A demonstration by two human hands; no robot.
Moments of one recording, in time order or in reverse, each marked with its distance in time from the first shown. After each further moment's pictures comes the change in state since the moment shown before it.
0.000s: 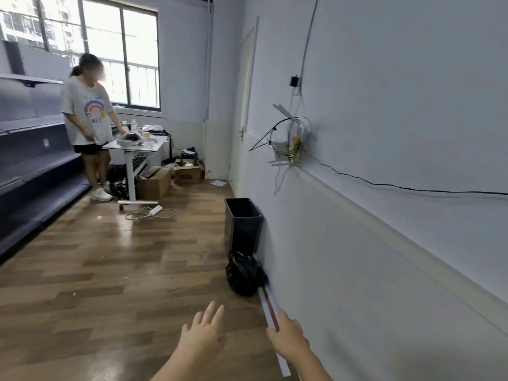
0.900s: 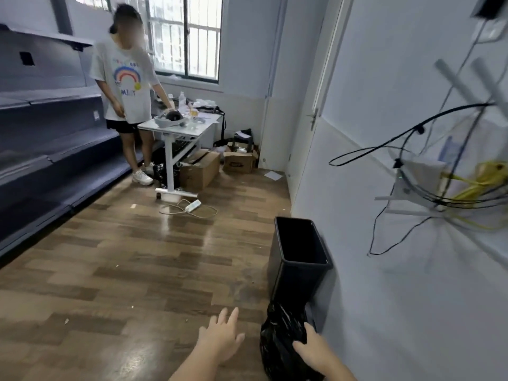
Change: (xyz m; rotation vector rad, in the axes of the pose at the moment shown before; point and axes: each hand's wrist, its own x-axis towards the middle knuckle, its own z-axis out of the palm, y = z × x) left_hand 0.613 -0.121 -0.163 -0.230 -0.138 -0.282; right_hand 0.679 -0.173 -0.073 -0.079 -0.330 -0.034
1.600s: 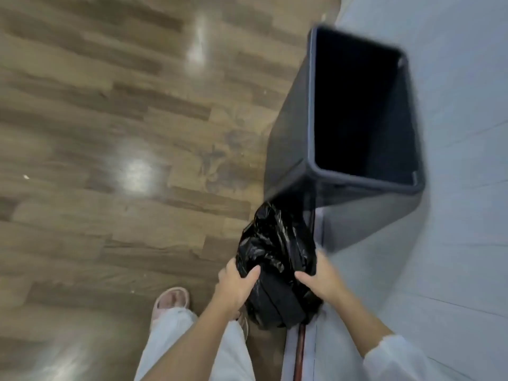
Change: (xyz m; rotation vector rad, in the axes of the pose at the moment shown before) left_hand 0.482 0.033 0.206 -0.927 -0.352 -0.545; right_hand 0.510 0.143 0.038 -0.109 -0.198 0.216
